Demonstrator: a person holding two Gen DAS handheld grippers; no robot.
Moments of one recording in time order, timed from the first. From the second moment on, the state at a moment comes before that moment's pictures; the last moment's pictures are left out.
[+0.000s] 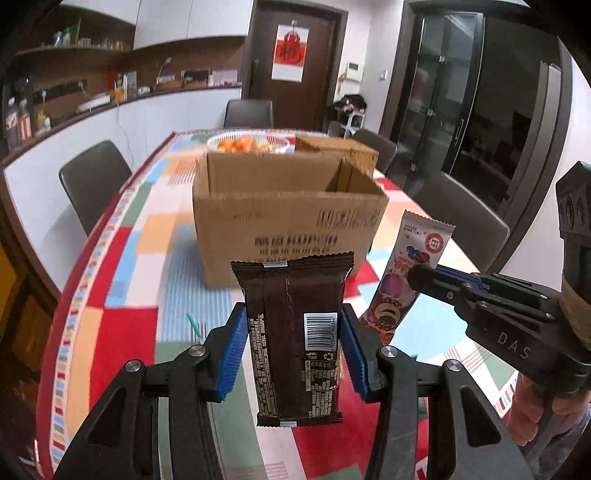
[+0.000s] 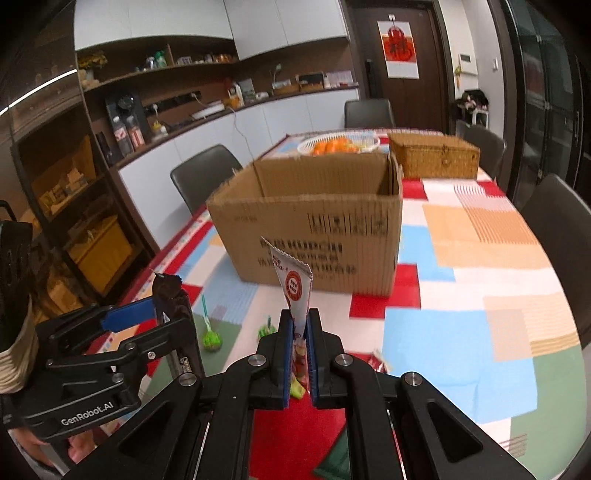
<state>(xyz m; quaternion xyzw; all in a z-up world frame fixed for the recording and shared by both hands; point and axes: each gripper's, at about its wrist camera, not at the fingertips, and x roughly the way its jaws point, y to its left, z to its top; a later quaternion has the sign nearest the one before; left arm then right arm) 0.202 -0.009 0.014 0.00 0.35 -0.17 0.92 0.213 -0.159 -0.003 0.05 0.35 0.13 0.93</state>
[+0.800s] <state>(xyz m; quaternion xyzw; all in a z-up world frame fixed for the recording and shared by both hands) 0.273 -0.014 0.108 0.05 0.22 -0.14 0.96 0.270 -0.160 0.082 0.04 0.24 0.13 0.96</state>
